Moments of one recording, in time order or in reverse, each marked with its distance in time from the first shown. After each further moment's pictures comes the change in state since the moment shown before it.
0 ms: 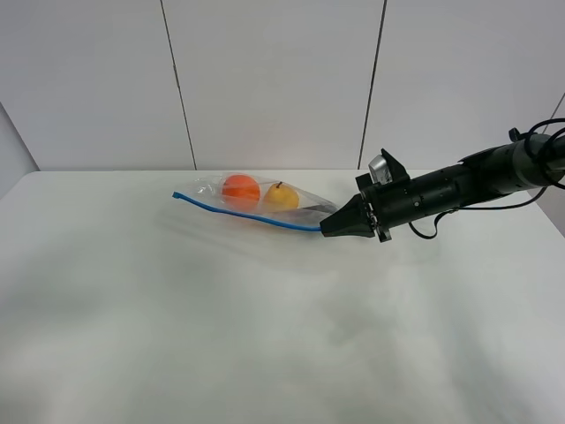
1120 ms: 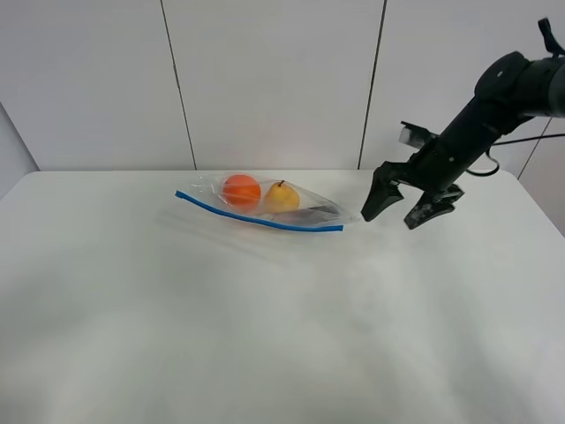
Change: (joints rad) left arm 0.000 -0.304 0.001 -0.009 0.003 0.000; right arm 0.000 -0.114 -0.315 -0.846 -0.008 0.629
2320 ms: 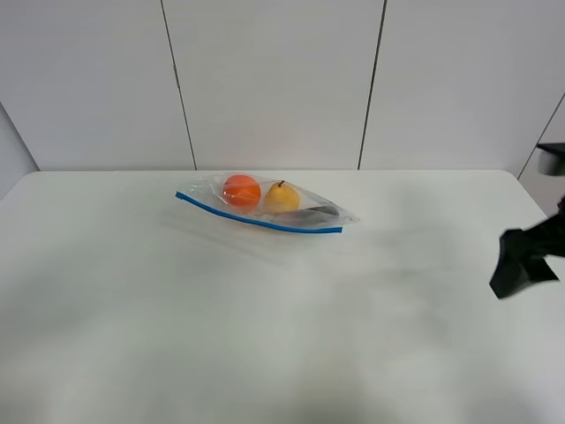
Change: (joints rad) left arm 0.000 0.000 0.000 0.000 0.000 0.000; right arm -0.051 -0.835 0.680 -0.357 0.016 0.207
